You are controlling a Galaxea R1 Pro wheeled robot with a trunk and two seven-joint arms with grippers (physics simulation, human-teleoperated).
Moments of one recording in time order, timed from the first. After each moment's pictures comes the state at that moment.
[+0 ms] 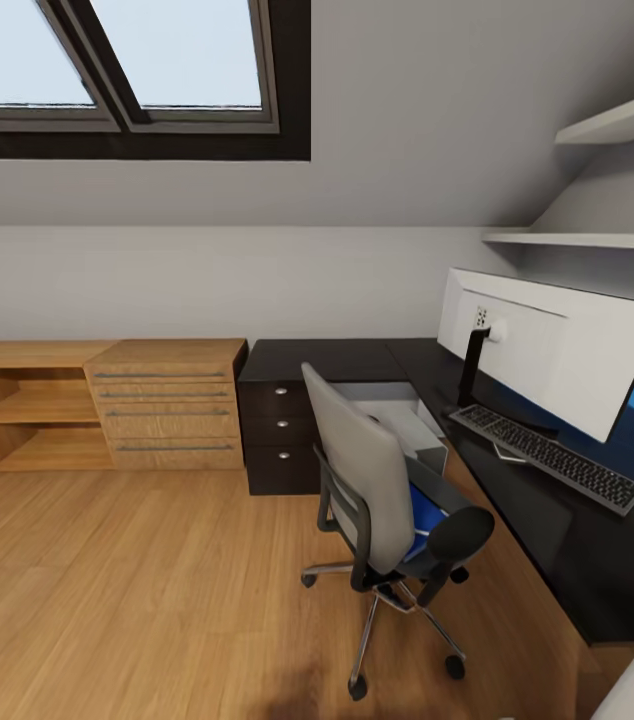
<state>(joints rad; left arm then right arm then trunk) 0.00 -0.07 0.07 -0.40 0.13 -0.59 0.05 -0.11 0.00 0.03 -0.29 0.19 -0.67 -0.12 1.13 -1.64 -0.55</state>
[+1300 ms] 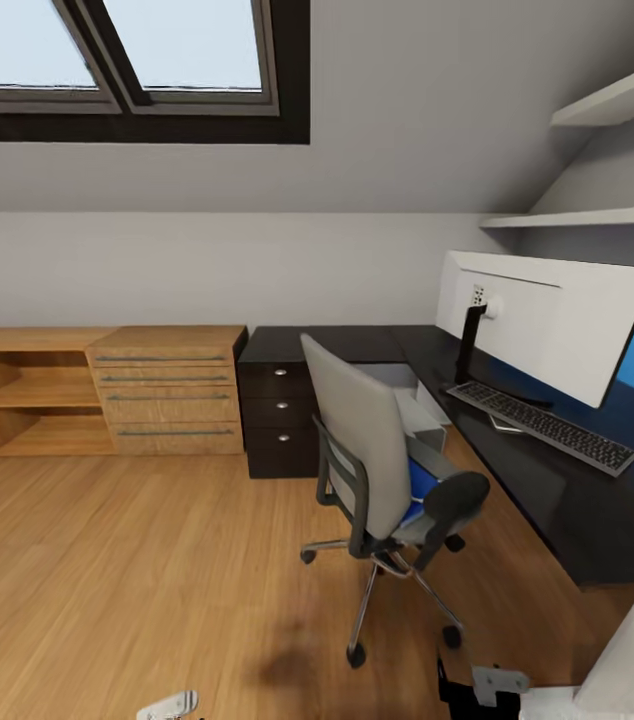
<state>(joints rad) 0.00 -0.08 0.14 -0.94 0.13 0.21 0.04 -0.36 -0.02 0.02 -0.14 0.00 -0.62 -0.17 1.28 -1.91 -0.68</state>
